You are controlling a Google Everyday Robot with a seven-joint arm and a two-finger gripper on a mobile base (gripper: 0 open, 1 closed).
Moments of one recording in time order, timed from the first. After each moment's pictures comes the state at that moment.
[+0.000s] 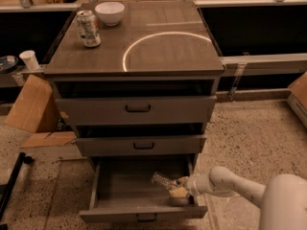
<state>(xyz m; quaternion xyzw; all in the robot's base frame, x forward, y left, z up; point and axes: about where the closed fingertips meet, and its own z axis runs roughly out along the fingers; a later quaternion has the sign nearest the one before) 0.549 -0.122 0.231 -0.38 0.83 0.30 0.27</state>
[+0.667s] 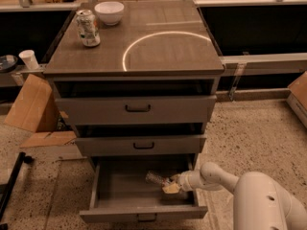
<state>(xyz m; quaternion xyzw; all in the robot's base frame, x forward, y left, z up) 0.582 -0.098 0.178 -0.39 0.82 0.33 0.25</state>
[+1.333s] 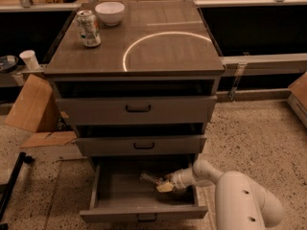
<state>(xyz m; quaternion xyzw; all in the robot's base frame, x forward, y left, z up) 0.600 -0.063 0.151 -0.41 0.81 0.35 0.23</state>
